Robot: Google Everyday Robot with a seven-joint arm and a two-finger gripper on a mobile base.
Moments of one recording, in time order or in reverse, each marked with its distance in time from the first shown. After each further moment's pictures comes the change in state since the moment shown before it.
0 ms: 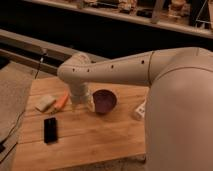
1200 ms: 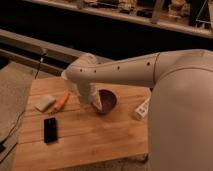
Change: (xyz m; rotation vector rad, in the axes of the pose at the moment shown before) arm -0.019 -0.043 0.014 0.036 -0.021 -0.042
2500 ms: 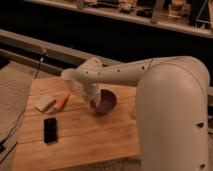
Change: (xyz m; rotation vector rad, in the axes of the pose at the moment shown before) arm -0.045 0.002 0.051 -0.051 -0.030 -0.153
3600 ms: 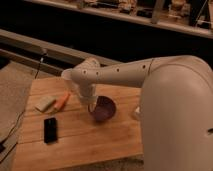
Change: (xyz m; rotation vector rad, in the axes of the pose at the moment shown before) arm 0.044 0.031 -0.020 -0.052 0.085 0.027
